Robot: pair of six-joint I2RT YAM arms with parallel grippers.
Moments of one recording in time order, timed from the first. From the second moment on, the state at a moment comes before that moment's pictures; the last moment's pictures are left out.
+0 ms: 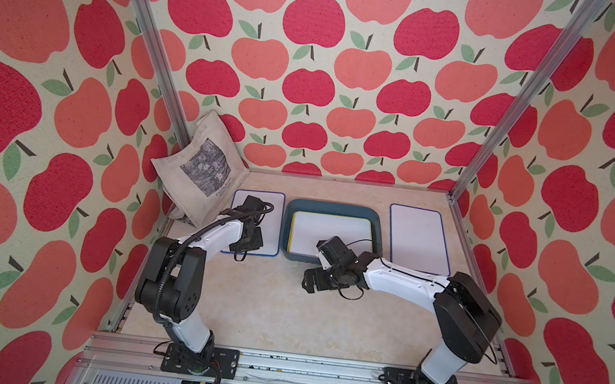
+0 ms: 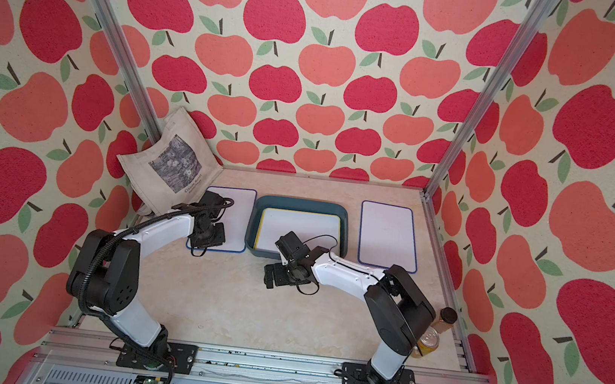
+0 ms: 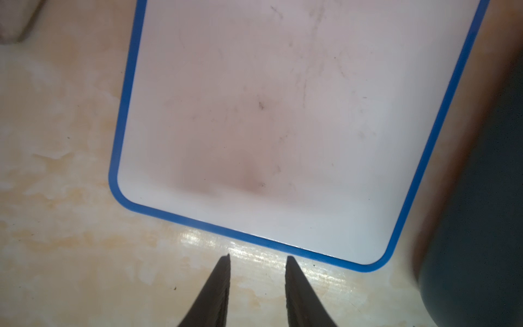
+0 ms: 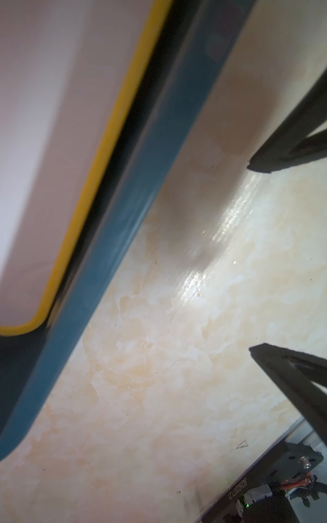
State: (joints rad) left arm -0.25 1.66 1.08 -0.69 -0.15 -0.54; right arm 0.95 1.74 1.07 -0.45 -0.16 0.53
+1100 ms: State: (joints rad) left arm -0.37 1.62 0.84 -0.43 -0.16 -0.62; right arm 1.03 1.97 1.32 -0.38 -0.20 0.73
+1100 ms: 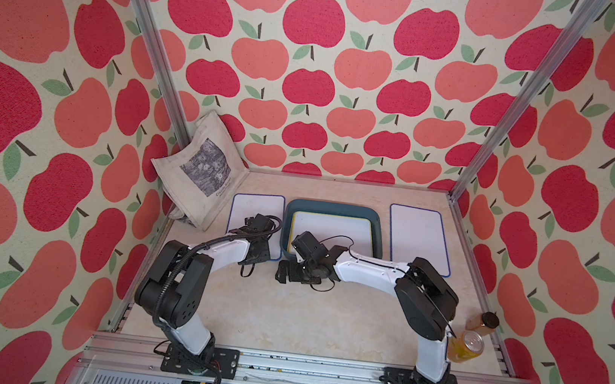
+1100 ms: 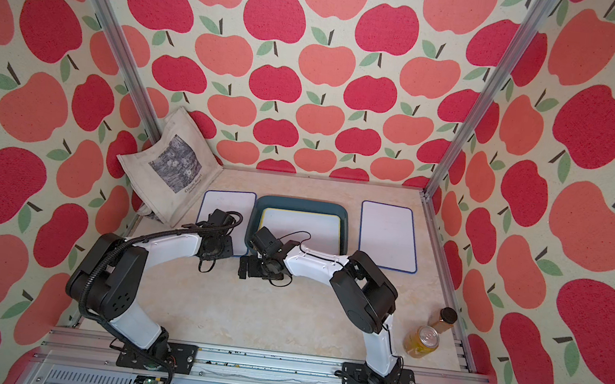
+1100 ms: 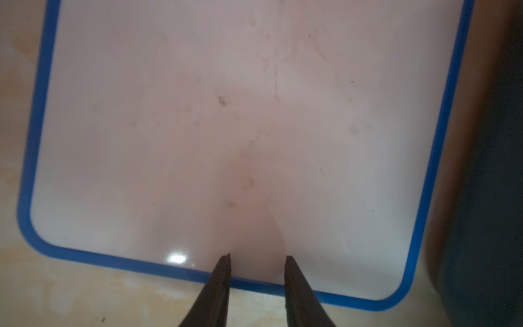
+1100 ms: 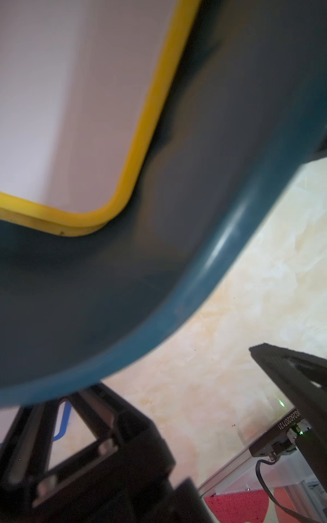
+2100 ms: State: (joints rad) left arm -0.50 1.34 0.64 -0.56 0.16 -0.82; right arm 1.04 1.85 1.12 -0.30 -0.21 0.74
